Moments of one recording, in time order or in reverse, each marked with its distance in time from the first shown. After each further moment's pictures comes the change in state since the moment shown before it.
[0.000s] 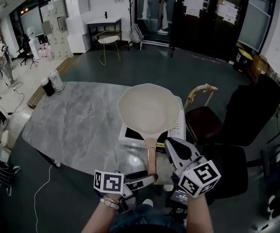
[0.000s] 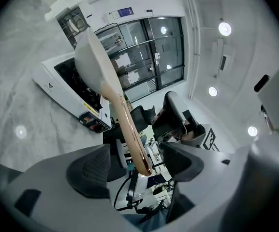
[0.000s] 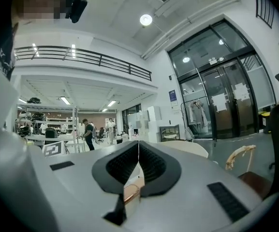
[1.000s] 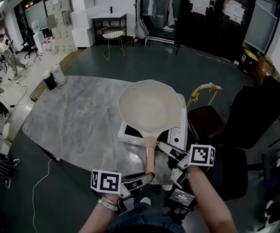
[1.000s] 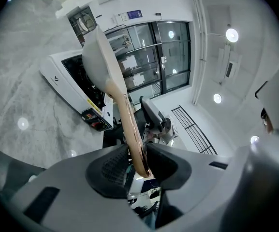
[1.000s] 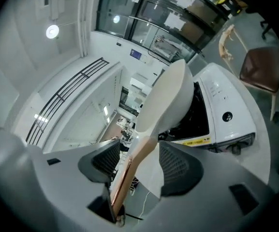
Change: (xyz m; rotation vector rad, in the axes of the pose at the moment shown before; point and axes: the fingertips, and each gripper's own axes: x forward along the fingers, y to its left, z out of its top) left arm 0.005 -0.002 -0.002 -0.076 -0.027 0.026; right arm 0.030 -0.041 -0.104 0.930 0.335 0.172
